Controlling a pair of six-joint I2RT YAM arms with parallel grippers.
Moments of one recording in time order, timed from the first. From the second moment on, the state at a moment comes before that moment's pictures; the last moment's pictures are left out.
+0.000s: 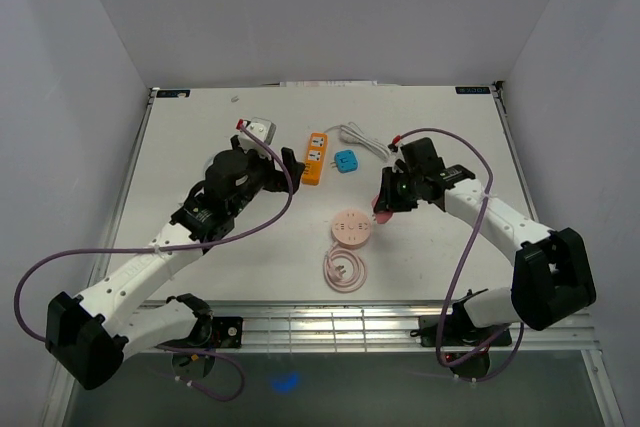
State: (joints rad) left arm -0.63 1.04 0.84 -0.01 -0.13 -0.19; right arm 0.45 1.39 0.97 -0.52 -0.29 0.36
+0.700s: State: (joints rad) left arm -0.64 1.15 0.91 -0.15 -0.02 -0.21; right arm 0.57 1.35 0.87 -0.46 -0.14 0.47
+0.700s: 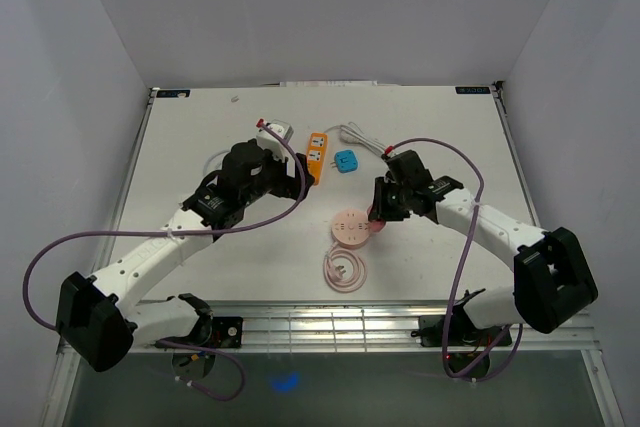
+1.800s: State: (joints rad) left arm -0.64 1.13 0.91 -0.17 -0.06 -0.21; right arm 0.64 1.45 0.90 -0.41 -0.06 0.53
